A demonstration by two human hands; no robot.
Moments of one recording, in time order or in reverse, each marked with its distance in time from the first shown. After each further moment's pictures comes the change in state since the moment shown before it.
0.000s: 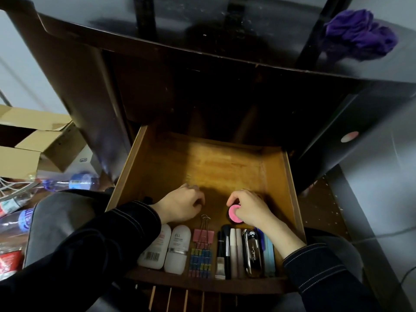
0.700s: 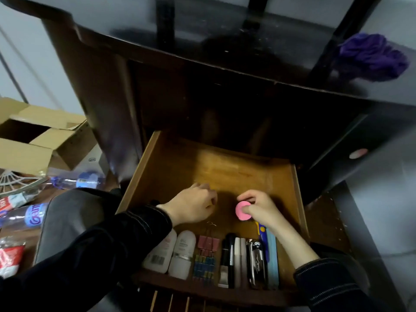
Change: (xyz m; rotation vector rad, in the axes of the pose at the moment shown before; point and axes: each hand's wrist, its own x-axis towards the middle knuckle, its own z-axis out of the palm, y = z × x) left_hand -0.010 0.030 -0.029 0.085 0.079 0.018; right_hand 0.004 -0.003 -0.019 0.514 0.058 0.097
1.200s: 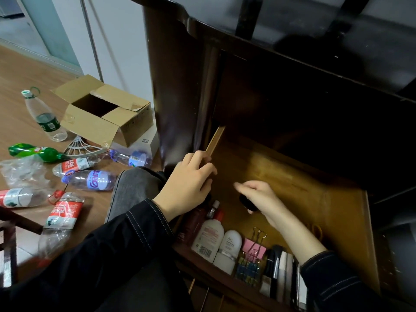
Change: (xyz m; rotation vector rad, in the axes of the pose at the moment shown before) left_hand -0.109 -0.072 -0.044 0.028 0.550 -0.204; right_hand 0.013 -0.099 0.095 0.107 -0.255 -0.048
